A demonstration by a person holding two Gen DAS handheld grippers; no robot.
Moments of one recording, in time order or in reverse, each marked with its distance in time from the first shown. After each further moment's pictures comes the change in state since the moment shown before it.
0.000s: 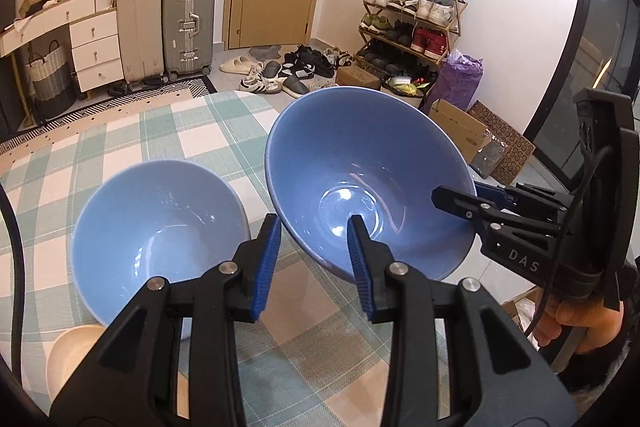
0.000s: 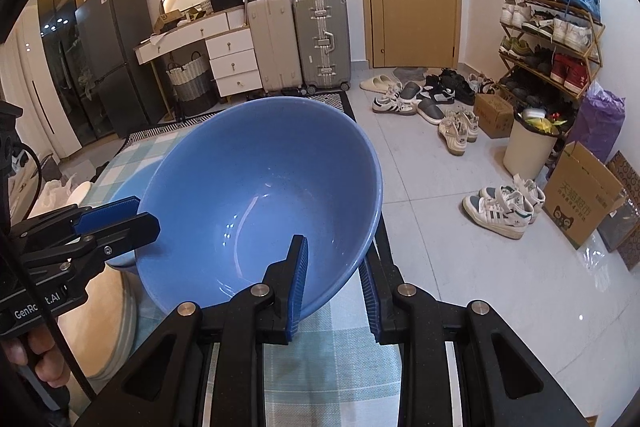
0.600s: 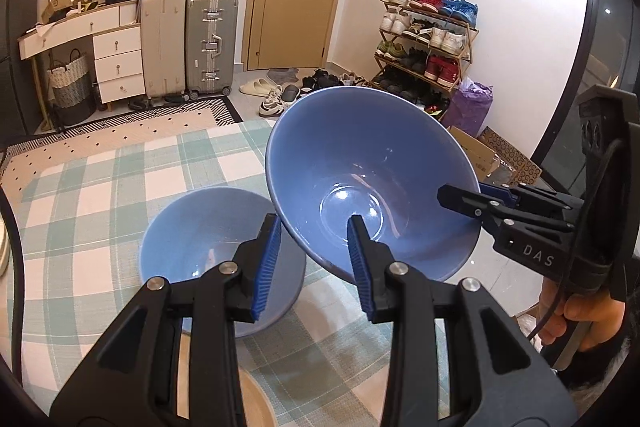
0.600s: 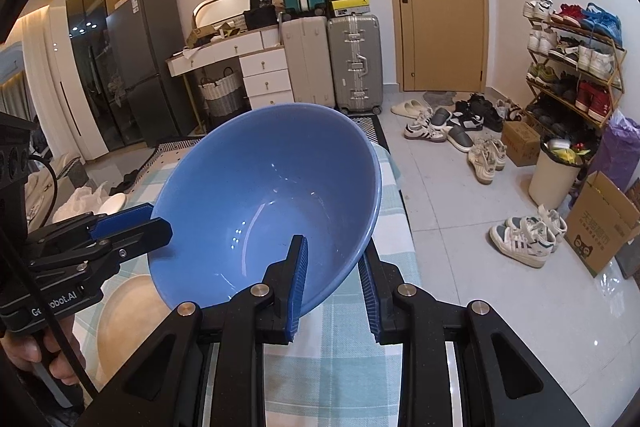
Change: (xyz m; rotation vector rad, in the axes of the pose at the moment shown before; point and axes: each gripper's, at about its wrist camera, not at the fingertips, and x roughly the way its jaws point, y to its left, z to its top) left arm -0.100 0.029 0.015 -0.034 -0.086 0.049; right arm -0.039 0.057 0.037 -0.046 -0.070 0.098
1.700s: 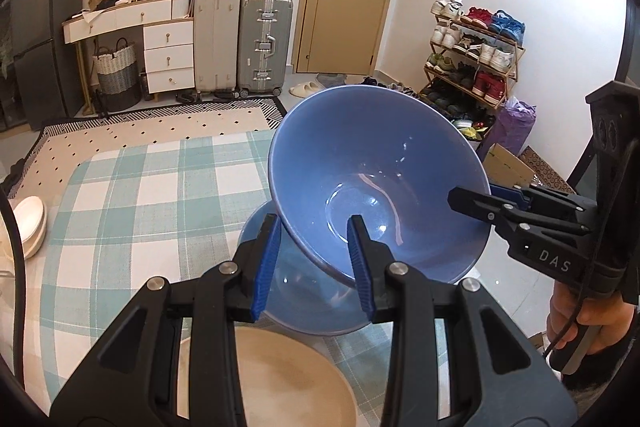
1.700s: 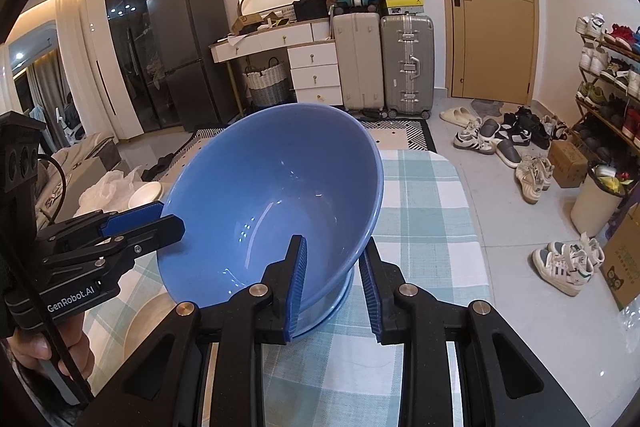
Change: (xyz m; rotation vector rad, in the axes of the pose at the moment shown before) left arm -0.061 0.069 0.010 -0.093 -0.005 0.159; right arm 0.051 0.085 0.039 -0.086 0.029 0.133
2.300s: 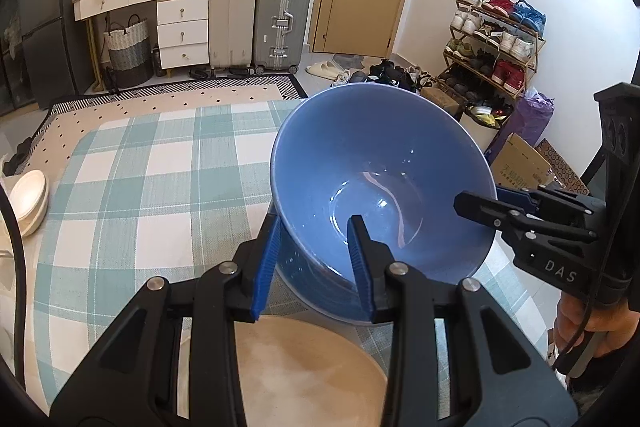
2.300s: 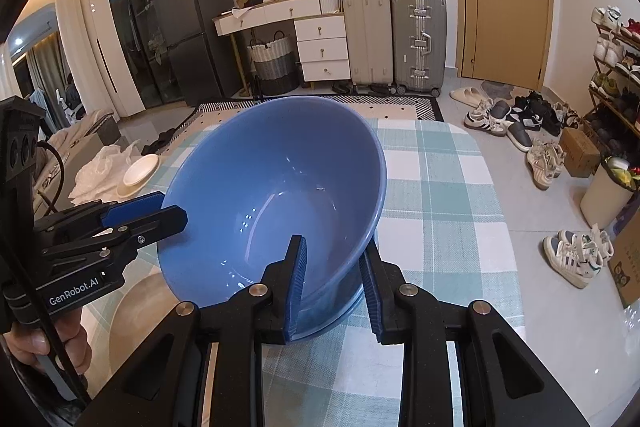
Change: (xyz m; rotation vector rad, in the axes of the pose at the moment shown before) left arm 0.063 0.037 -0.024 -0.041 0.075 0.040; right arm 0.062 0.014 -0.023 -0.020 0.090 0.013
